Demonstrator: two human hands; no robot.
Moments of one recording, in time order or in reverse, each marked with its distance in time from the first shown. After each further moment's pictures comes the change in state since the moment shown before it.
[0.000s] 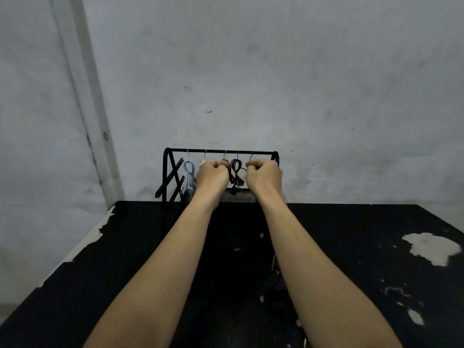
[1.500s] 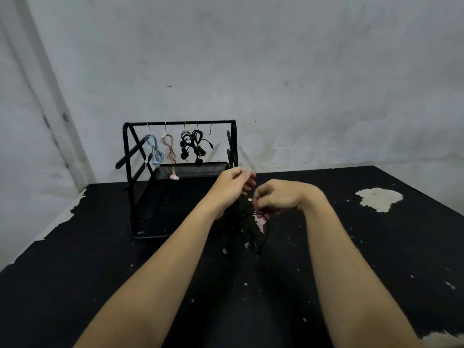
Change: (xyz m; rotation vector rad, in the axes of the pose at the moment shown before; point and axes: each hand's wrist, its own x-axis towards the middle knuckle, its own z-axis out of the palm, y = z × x) left_hand -0.123 -0.031 0.071 -0.037 -0.593 0.054; right_hand -0.047 0.105 -0.145 -0.301 -0.910 0.059
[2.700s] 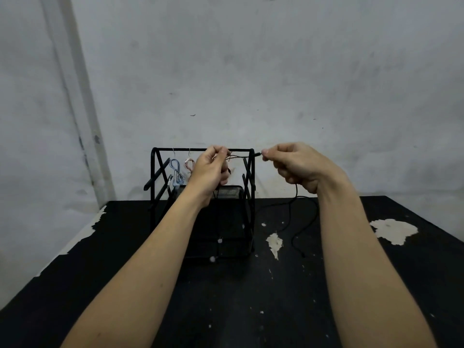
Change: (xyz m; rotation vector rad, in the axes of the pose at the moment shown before) left_hand 0.000 0.073 -0.086 -0.275 0.216 0.231; right_hand -0.027 -0.107 -0.051 0.403 0.419 -0.251
